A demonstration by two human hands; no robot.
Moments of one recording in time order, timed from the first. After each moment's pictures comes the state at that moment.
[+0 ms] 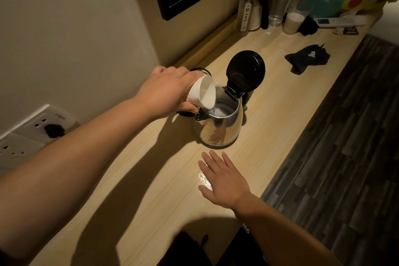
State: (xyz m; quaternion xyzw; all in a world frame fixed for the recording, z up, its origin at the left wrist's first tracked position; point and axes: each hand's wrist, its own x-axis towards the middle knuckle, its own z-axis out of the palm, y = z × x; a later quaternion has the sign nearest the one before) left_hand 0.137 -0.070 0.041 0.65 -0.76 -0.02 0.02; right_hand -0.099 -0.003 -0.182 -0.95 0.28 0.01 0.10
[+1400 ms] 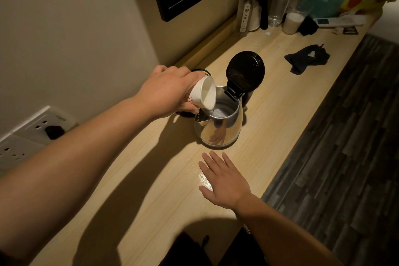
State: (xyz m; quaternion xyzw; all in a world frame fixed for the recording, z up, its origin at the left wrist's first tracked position) left_hand 0.135 -0.074 0.043 0.64 -0.77 -0.01 -0.01; right_hand -0.098 -0.003 -0.181 -0.95 0.29 0.01 0.10
